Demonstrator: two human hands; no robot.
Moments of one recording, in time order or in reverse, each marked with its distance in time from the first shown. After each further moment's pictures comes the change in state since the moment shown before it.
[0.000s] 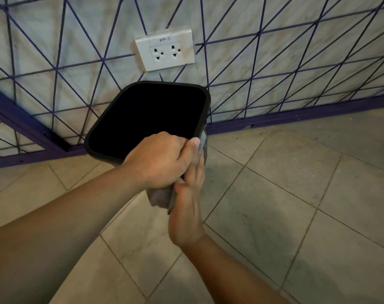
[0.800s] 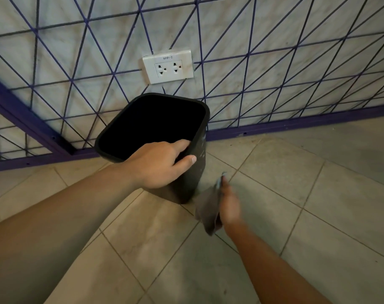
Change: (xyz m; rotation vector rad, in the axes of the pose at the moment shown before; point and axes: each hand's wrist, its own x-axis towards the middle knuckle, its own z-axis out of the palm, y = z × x) left_hand -0.018 0.006 -0.011 0.123 -0.180 0.002; right_hand 0.008 0.018 -0.089 0.067 0.280 0.869
